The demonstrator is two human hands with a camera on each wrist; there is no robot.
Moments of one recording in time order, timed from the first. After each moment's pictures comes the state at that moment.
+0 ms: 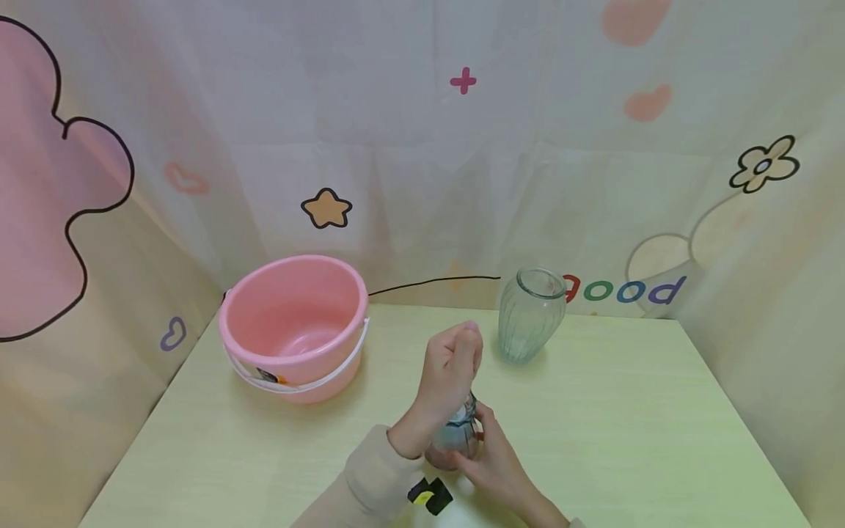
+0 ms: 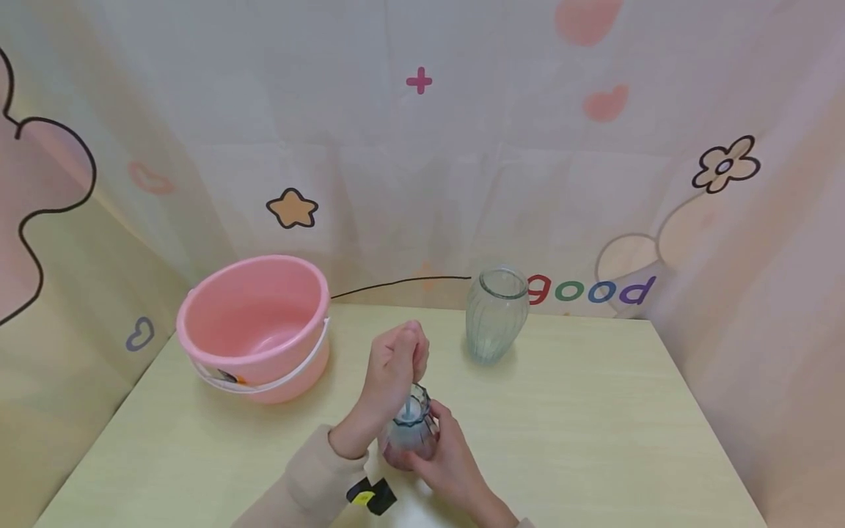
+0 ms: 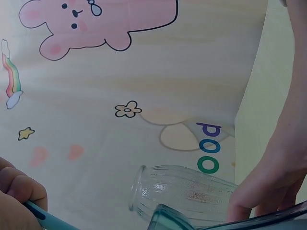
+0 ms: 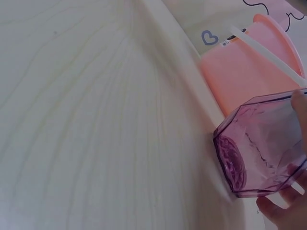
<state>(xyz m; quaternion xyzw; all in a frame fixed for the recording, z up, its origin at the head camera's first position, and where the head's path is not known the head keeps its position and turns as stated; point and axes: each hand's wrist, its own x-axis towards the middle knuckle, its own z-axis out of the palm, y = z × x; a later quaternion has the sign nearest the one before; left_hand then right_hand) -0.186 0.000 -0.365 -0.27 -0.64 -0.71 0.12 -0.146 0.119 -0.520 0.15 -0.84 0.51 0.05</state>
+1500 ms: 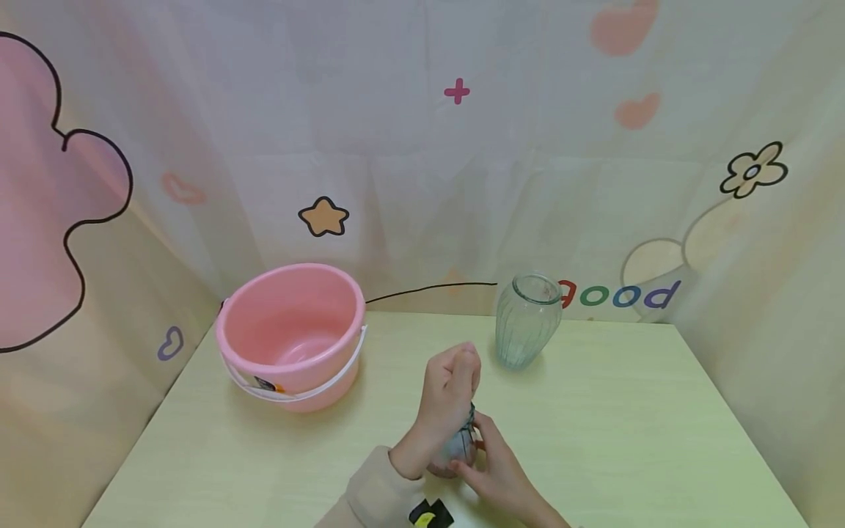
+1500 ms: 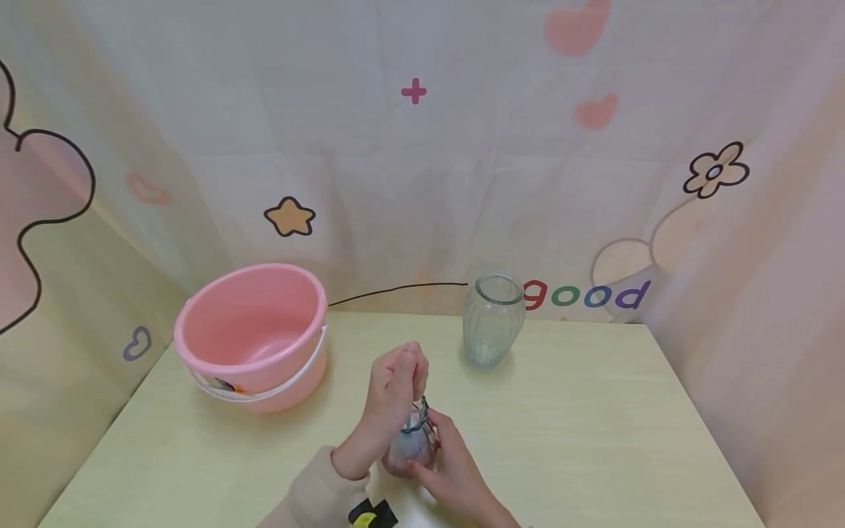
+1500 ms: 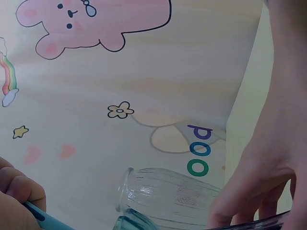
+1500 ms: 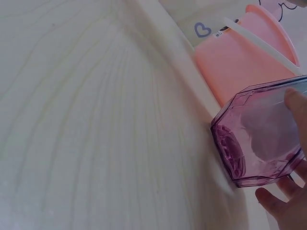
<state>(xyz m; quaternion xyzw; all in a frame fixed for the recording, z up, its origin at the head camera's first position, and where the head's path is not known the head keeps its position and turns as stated) -0.178 0.005 -0.382 -0.26 -0.64 -0.71 0.13 -0.139 0.122 -0.508 0.22 -0.83 0.50 0.10</state>
